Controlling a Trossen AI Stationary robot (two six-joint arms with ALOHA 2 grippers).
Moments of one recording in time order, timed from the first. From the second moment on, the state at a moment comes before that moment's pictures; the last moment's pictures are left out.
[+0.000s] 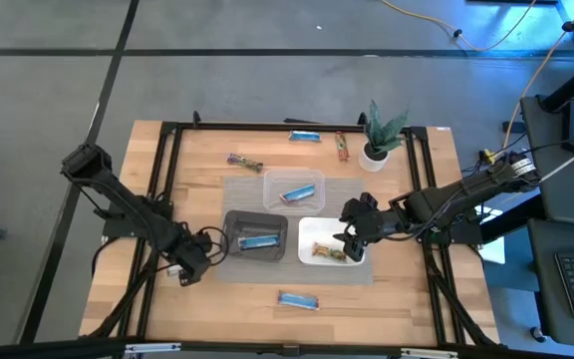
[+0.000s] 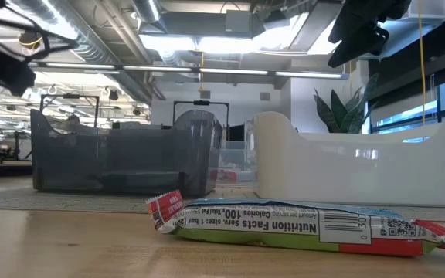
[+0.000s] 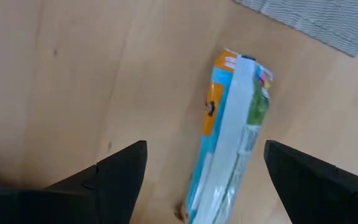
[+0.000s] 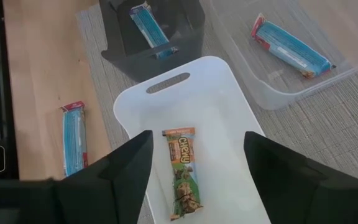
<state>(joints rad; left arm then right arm) -0.66 1.33 0.67 -0.86 0.02 -1.07 0.36 1.28 1.02 -0.66 0.32 0.69</state>
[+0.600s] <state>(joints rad) -0.67 1.47 0.65 -0.77 0.04 -0.94 0.36 1.28 1.02 -0.66 0.32 0.70</state>
